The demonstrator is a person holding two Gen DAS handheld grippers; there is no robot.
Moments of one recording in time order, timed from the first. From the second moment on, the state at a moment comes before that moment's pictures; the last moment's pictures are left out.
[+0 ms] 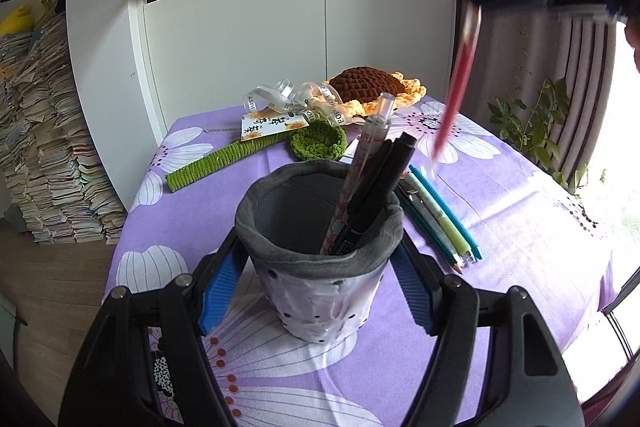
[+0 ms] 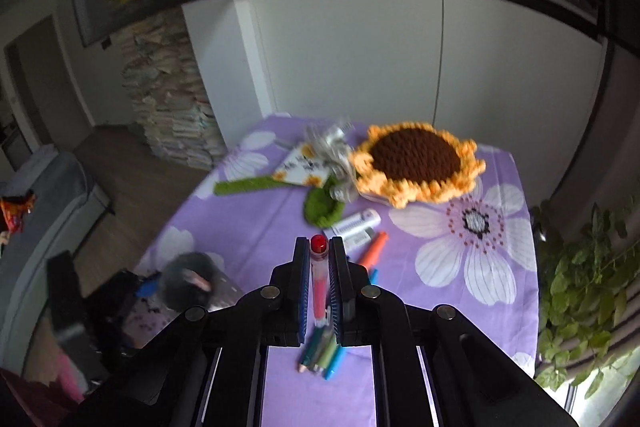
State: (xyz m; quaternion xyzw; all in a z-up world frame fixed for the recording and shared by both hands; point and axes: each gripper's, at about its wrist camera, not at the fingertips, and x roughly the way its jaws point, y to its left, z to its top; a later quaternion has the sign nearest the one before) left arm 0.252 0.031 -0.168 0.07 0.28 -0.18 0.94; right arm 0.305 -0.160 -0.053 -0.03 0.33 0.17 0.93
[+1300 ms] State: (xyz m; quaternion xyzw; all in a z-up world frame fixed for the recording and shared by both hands) left arm 0.251 0.029 -0.167 0.07 0.28 -0.18 0.94; right arm 0.314 -0.082 -0.096 -0.02 0.40 0.31 0.86
